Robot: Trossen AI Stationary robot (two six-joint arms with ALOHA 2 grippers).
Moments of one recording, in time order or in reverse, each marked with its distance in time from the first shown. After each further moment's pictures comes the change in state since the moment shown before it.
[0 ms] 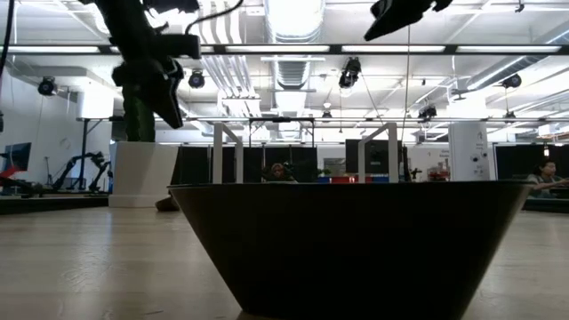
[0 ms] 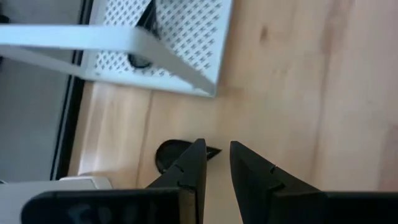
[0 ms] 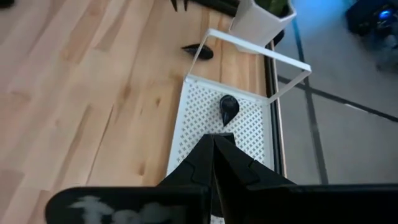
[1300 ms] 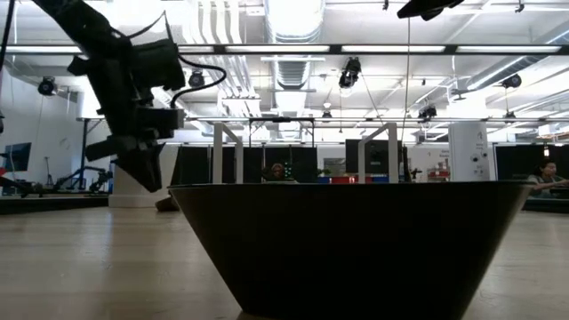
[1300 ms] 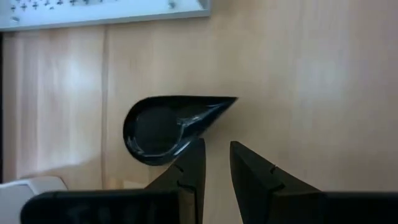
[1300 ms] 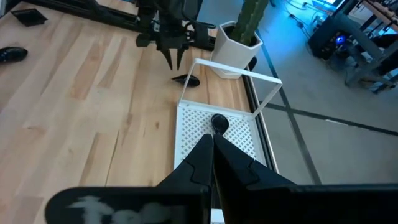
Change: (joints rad) left arm 0.248 0.002 -0.361 0.336 0.167 0.319; right arm 0.001 -0.305 -0.178 0.073 0.000 0.117
